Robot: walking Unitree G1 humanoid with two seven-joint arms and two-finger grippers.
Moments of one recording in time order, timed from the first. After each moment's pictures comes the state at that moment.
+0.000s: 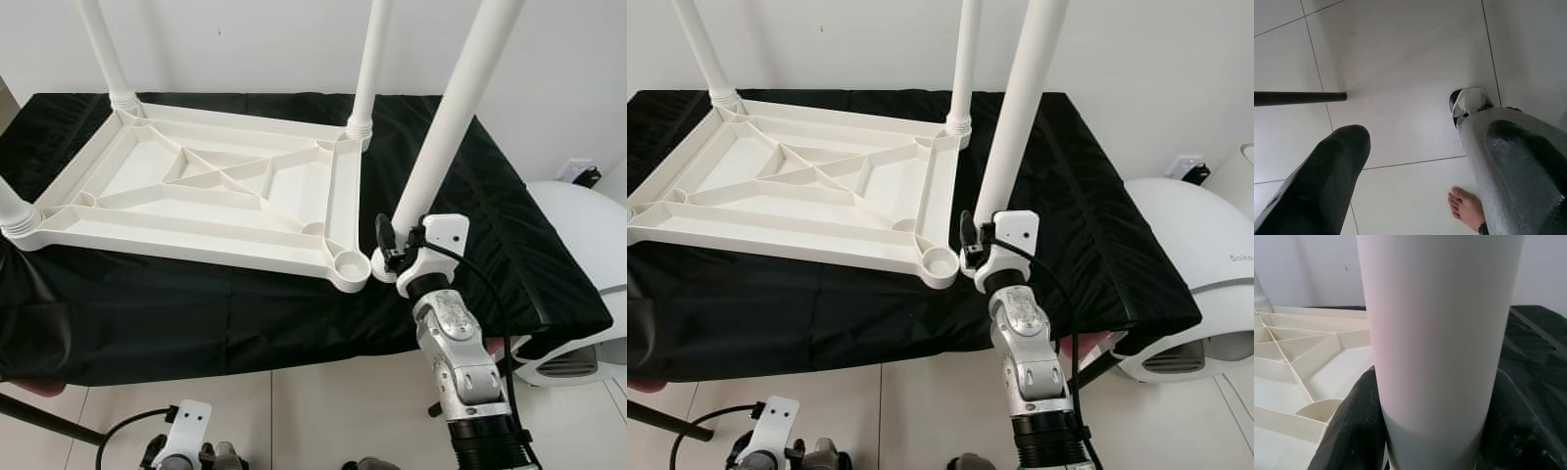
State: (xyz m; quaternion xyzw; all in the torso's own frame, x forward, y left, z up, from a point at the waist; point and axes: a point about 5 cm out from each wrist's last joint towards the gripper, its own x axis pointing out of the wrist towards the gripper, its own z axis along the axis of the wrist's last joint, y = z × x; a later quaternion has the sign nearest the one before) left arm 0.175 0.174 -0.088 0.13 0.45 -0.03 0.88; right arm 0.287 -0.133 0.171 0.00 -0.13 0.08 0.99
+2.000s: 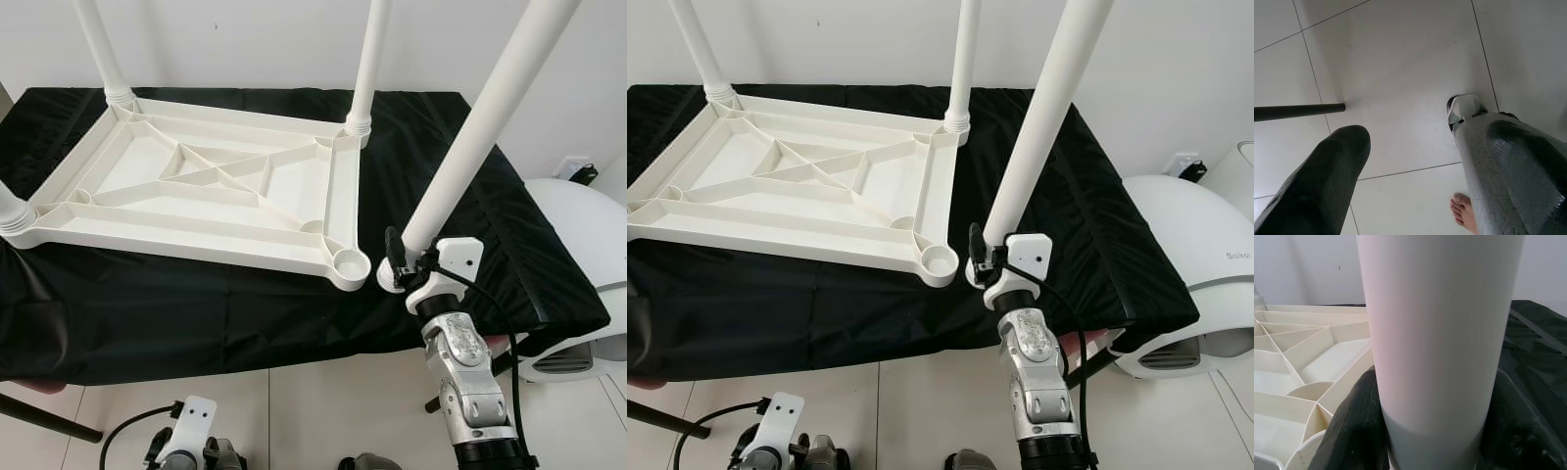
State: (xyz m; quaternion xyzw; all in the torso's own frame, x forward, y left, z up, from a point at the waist) left arm 0.172 0.171 -0.090 0.15 0.45 -0.04 0.88; right arm 0.273 -0.144 0.152 0.01 -0.13 0.07 0.99
